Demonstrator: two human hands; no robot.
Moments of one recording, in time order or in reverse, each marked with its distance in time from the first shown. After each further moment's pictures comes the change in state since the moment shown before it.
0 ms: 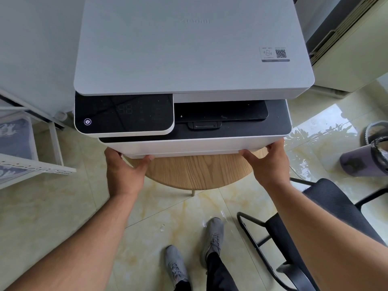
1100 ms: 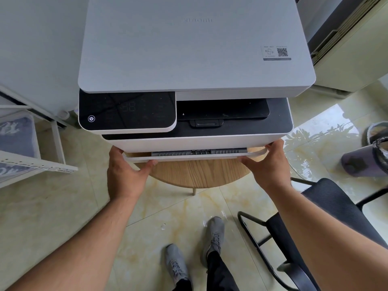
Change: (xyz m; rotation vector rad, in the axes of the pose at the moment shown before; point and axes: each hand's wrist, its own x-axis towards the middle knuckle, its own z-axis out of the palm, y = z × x) left_hand -0.002 -0.017 -0.005 0.141 -0.004 0.089; right_hand -0.011 0.000 -0.003 -0.125 -0.046 0.012
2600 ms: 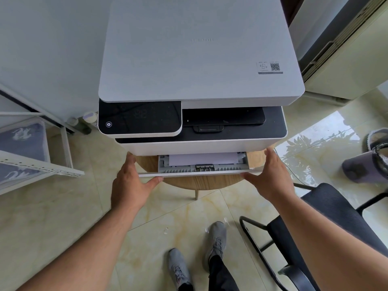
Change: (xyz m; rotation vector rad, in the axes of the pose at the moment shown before) left_hand -0.014 -0.001 -0.026 0.272 -0.230 0.057; right_hand -0.015 0.007 -0.016 -0.357 -0.138 -0.082
